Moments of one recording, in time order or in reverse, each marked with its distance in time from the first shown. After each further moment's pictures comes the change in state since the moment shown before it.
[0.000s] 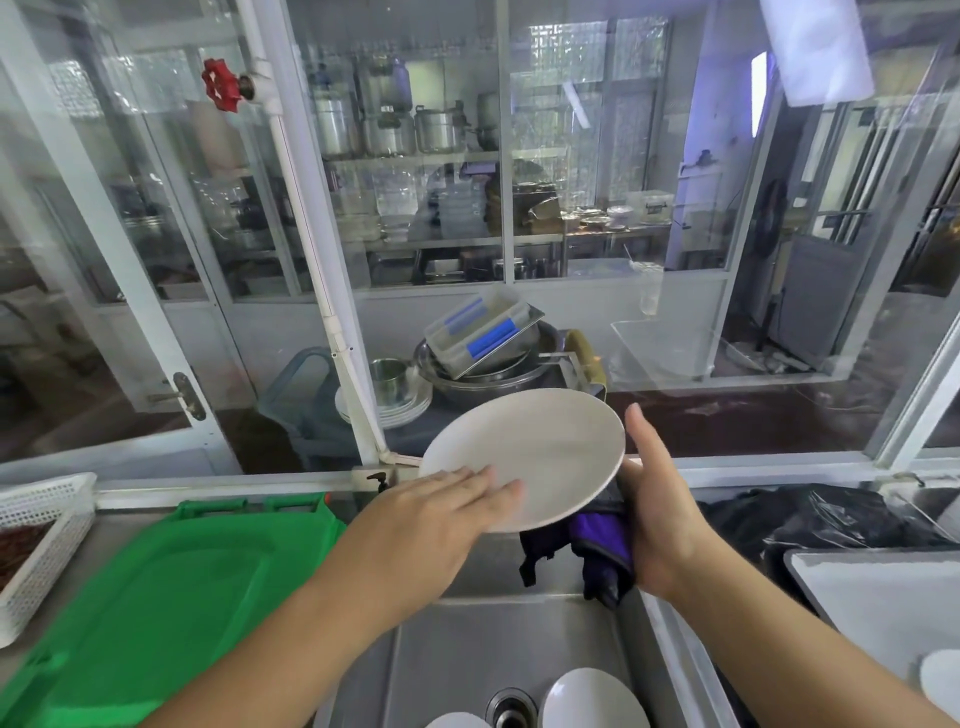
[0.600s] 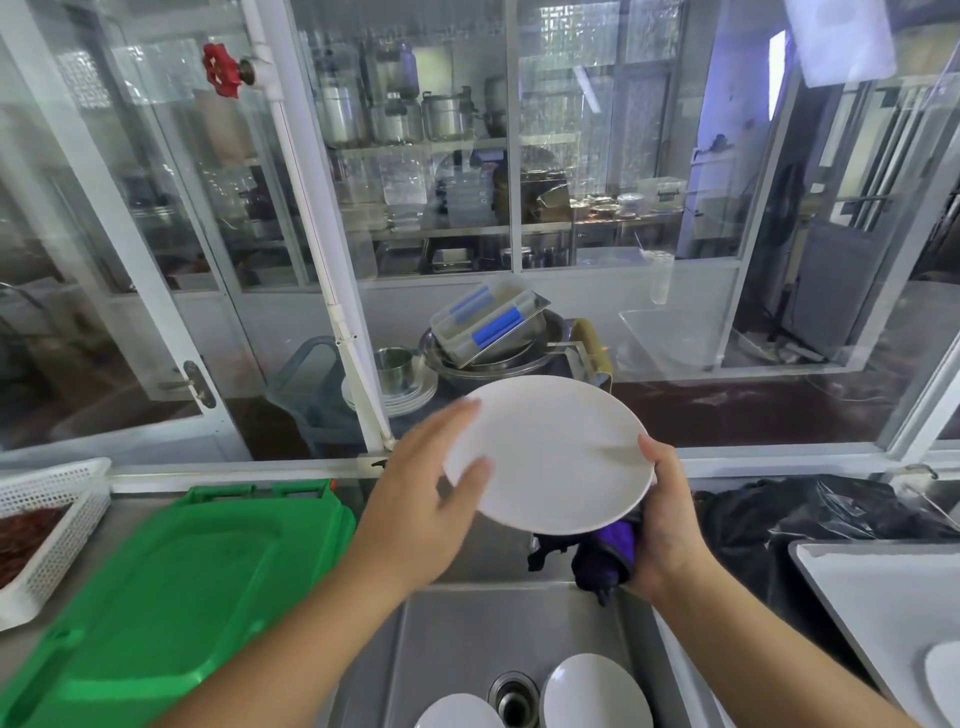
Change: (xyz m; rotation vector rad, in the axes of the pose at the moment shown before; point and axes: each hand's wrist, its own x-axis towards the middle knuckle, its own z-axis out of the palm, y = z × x) left_hand 0.006 0.002 0.028 -0.669 0.222 -0.484; right_hand 0.018 0.031 -0.027 0.242 0.046 -0.068
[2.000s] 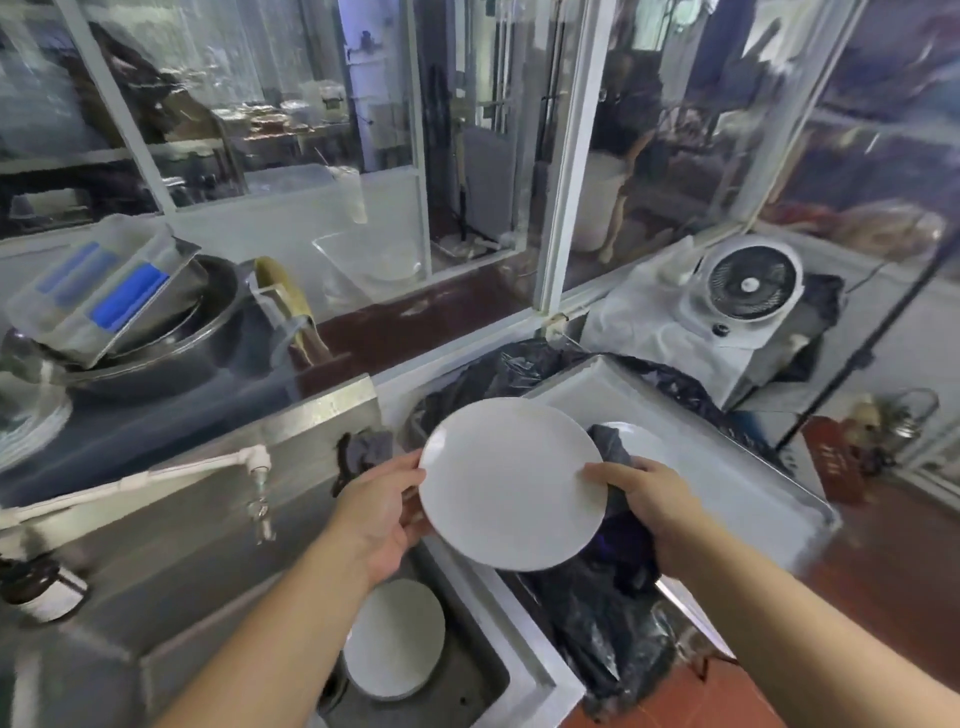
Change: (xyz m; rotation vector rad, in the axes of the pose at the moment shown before) left_hand 0.022 0.078 0.261 -1.017 -0.608 -1.000; right_hand -0.142 -0.079 -0.255 -0.429 0.825 -0.071
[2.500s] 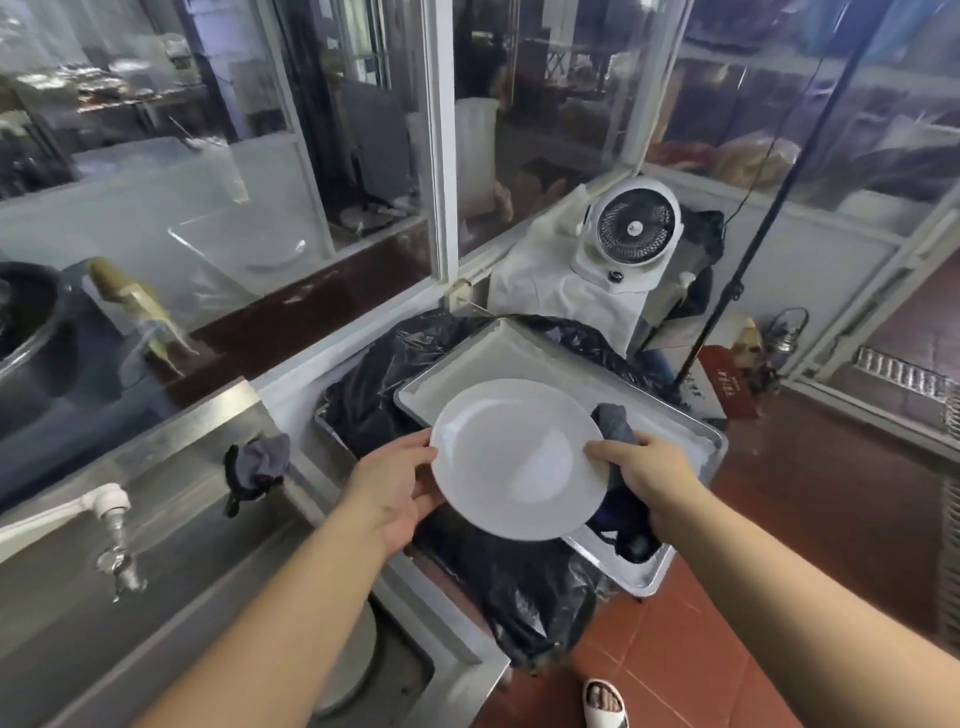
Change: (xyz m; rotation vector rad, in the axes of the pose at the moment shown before) left_hand 0.041 -0.051 0.135 0.099 -0.168 -0.113; right_hand 0.023 0.025 -0.129 0.014 0.341 0.028
